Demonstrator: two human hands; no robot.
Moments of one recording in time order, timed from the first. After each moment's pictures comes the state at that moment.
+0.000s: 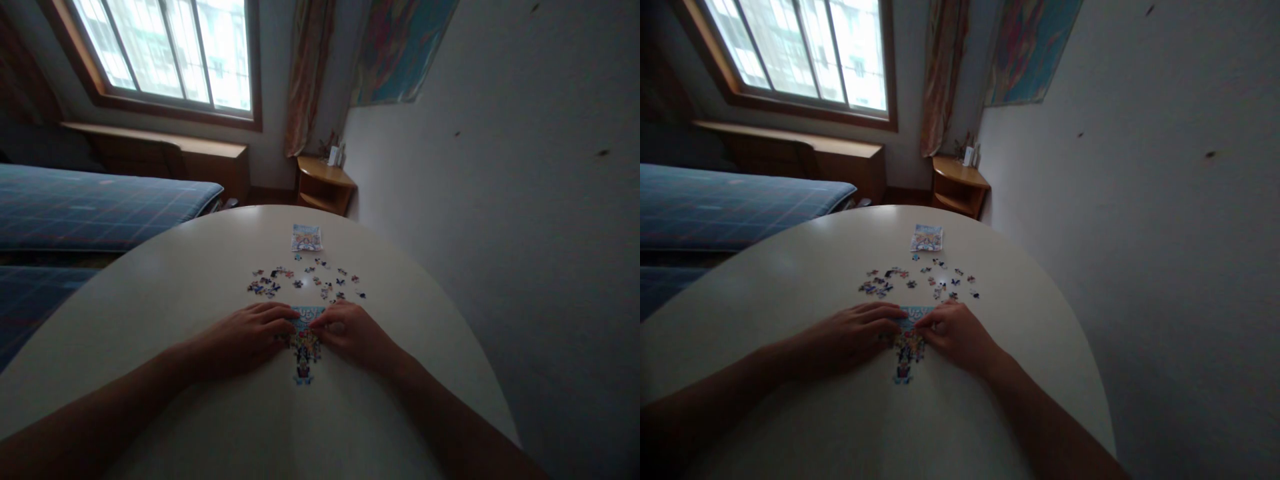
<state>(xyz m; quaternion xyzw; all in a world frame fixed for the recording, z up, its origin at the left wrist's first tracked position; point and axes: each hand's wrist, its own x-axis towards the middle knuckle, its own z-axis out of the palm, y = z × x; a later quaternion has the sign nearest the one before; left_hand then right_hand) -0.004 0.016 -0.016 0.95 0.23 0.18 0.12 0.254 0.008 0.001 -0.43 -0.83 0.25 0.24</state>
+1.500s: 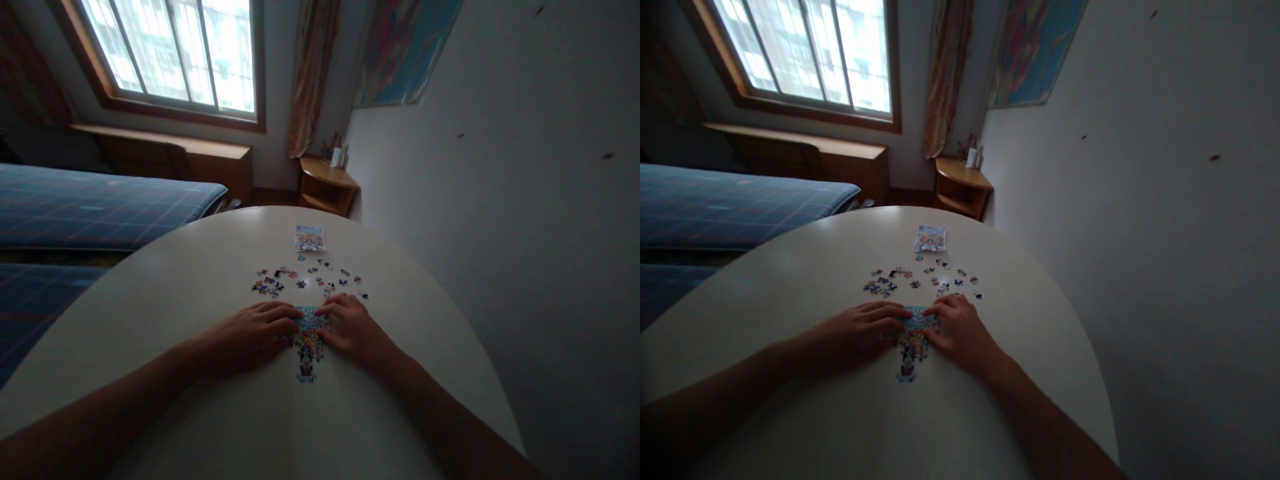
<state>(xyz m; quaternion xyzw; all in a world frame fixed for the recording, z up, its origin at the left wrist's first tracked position) -0.001 0.016 -0.016 0.95 0.24 0.16 0.10 0.258 0.005 -0.005 -0.47 -0.83 0.18 0.25</state>
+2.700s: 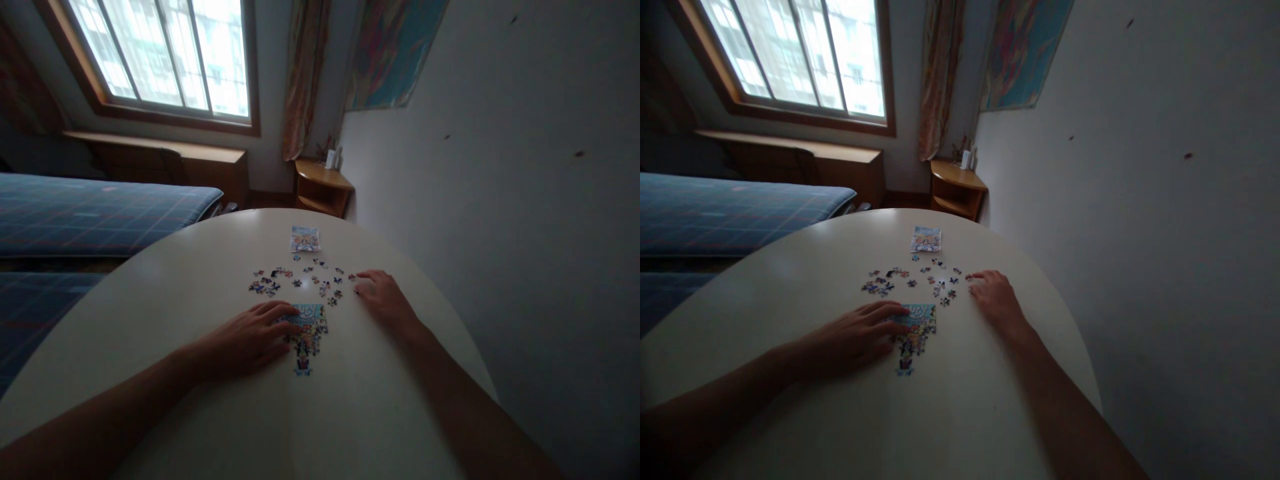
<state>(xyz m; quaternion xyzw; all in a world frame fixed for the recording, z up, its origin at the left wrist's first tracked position) -0.002 0.008 -0.014 0.95 0.25 0.15 0.12 0.333 0.061 -0.022 -0.63 -0.74 0.04 0.25</state>
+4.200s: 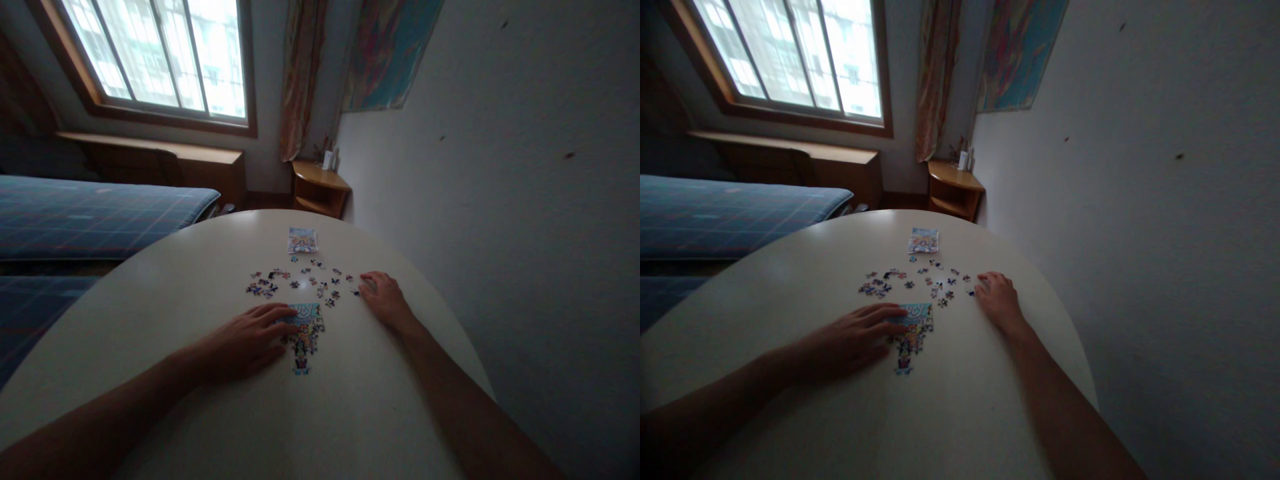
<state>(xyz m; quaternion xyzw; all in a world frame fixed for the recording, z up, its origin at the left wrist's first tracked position) -0.003 0.008 -0.011 0.95 0.25 0.14 0.12 0.350 0.072 -0.043 -0.67 -0.70 0.01 0.25</state>
